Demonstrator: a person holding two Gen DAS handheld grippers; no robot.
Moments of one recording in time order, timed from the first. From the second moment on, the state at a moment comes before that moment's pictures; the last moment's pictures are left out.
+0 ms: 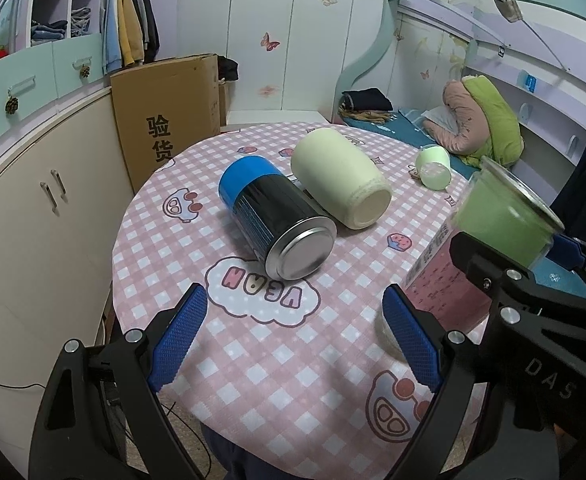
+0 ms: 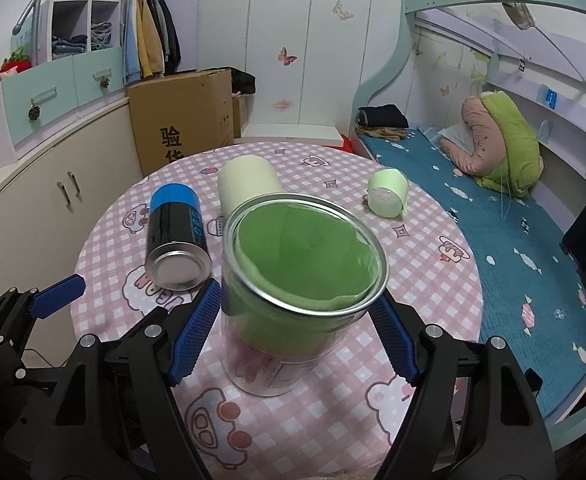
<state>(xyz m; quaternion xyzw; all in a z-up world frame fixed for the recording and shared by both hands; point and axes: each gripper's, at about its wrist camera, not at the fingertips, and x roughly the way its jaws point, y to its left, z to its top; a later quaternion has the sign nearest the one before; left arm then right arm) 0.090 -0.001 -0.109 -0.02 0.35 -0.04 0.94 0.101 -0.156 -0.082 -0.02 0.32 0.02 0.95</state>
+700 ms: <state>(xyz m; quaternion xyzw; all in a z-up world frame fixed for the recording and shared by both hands) 0.064 0.002 -0.090 -0.01 0.32 -0.04 0.94 0.069 -0.162 -0.056 -0.01 0.28 0.02 0.96</state>
